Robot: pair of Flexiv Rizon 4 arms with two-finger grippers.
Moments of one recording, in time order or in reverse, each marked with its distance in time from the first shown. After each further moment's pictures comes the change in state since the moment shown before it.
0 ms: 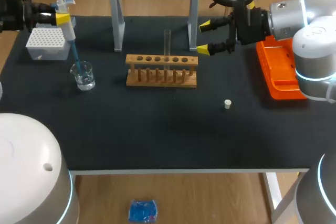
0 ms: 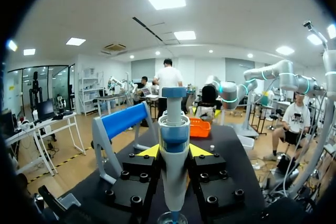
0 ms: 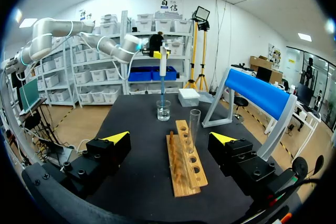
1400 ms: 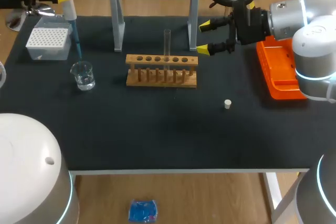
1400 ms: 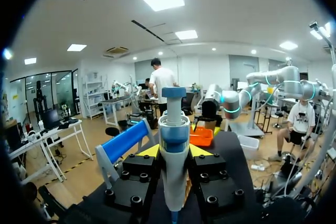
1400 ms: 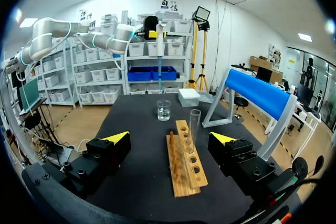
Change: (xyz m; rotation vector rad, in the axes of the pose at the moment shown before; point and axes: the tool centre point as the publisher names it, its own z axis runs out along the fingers) left arm 0.024 -0.079 0.007 -0.004 -0.046 0.022; right arm 0.000 0.000 0.000 0.000 0.001 0.000
